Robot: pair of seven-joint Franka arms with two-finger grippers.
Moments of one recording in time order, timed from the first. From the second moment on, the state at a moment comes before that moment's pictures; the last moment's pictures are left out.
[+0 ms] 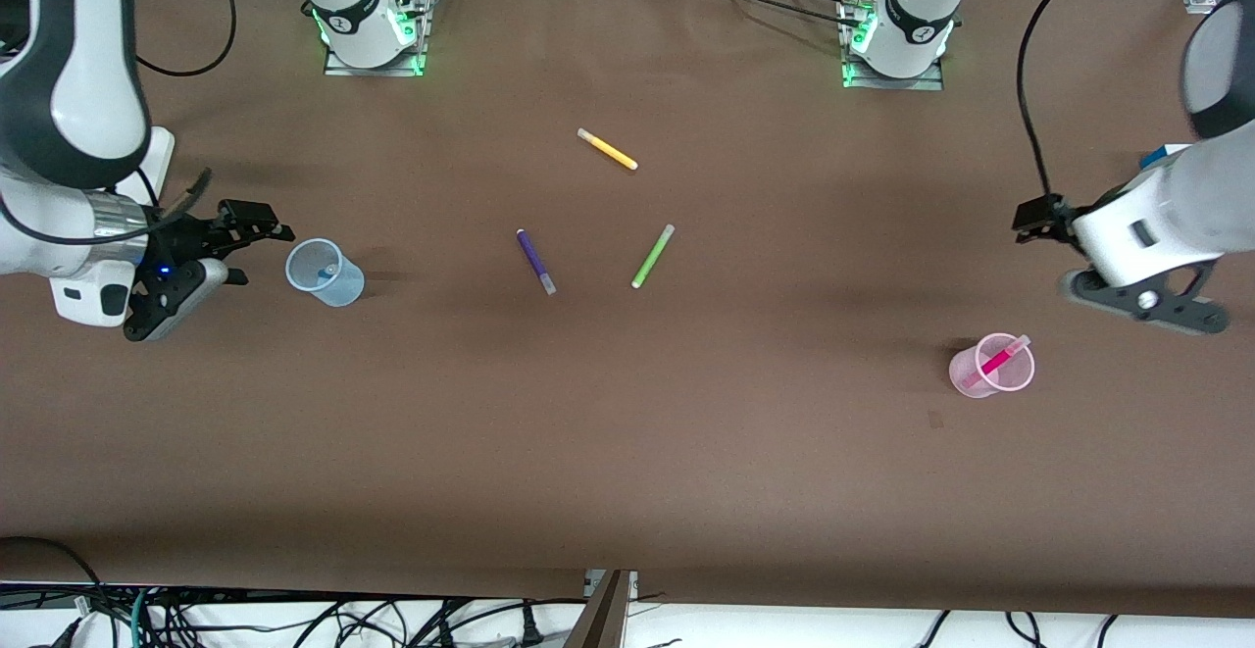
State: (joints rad) left arm -0.03 0.33 -0.07 -1.19 0.09 1.31 0.12; right arm 0.37 0.33 -0.42 -1.55 0.35 1.58 -0.58
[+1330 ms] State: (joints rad) left arm -0.02 -0.01 -0.05 -1.71 0.01 1.70 -0.05; right arm 0.09 -0.02 -0.10 -1.57 -0.04 1.40 -0.03
